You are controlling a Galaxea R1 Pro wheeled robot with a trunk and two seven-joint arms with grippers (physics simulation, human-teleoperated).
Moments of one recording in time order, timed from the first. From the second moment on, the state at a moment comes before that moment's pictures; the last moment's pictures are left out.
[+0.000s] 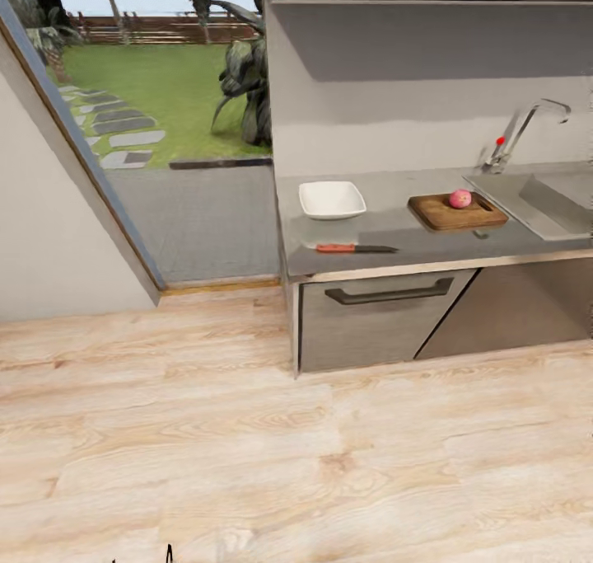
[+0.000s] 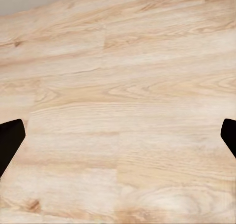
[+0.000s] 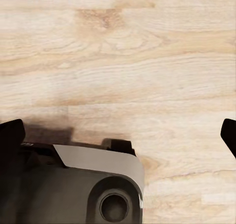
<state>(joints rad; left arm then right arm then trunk) -0.32 0.00 -0.06 0.08 -0.15 -1.04 0.53 -0.27 0.00 0.16 -0.02 -0.04 -0.60 -0.07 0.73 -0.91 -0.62</state>
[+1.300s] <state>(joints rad) -0.32 0.00 -0.06 0.08 -0.15 -1.04 0.53 -0.27 0.00 0.16 -0.02 -0.04 -0.60 -0.07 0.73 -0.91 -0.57</state>
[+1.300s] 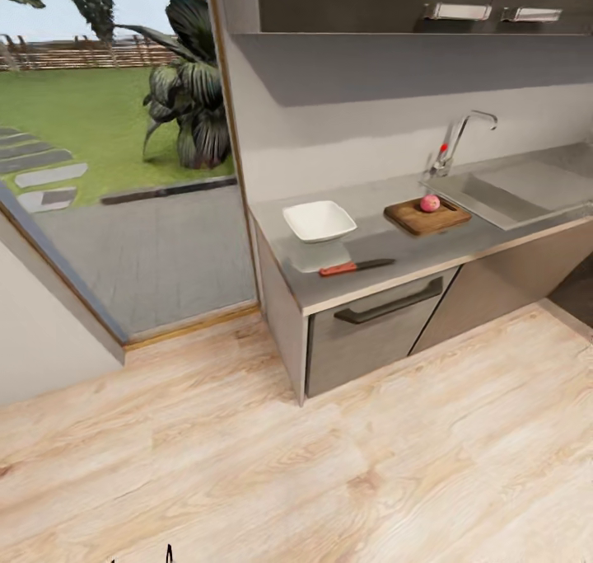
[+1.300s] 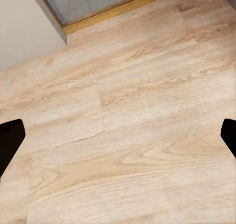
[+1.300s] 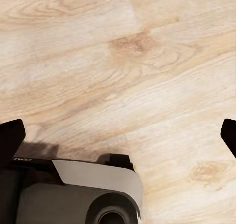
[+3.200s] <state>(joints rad) -0.32 0.00 -0.06 0.08 -0.15 -1.04 0.53 -0.27 0.00 0.16 -0.02 -0.04 -0.60 -0.07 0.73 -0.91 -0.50</state>
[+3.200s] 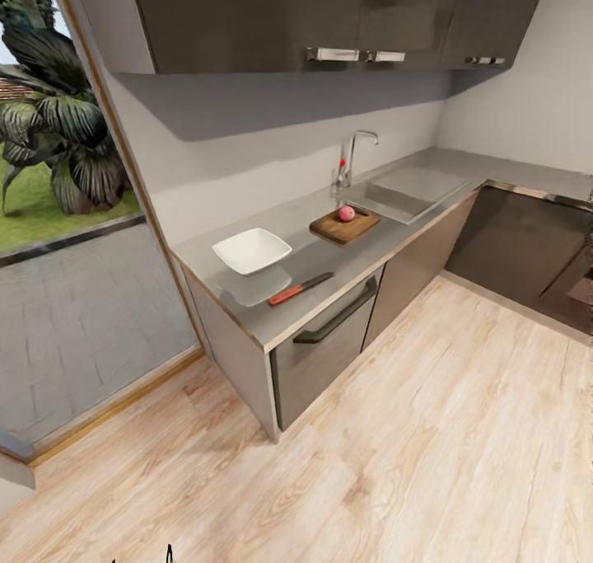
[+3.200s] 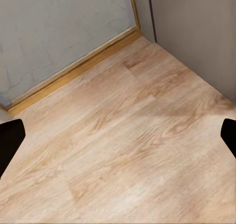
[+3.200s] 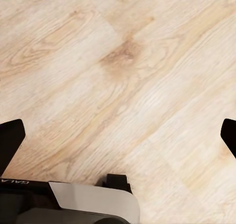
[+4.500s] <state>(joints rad) -0.32 0.00 -0.06 0.08 -0.15 -1.04 0.53 -0.27 0.00 0.16 -0.02 -0.04 -0.60 -0.07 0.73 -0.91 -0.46</state>
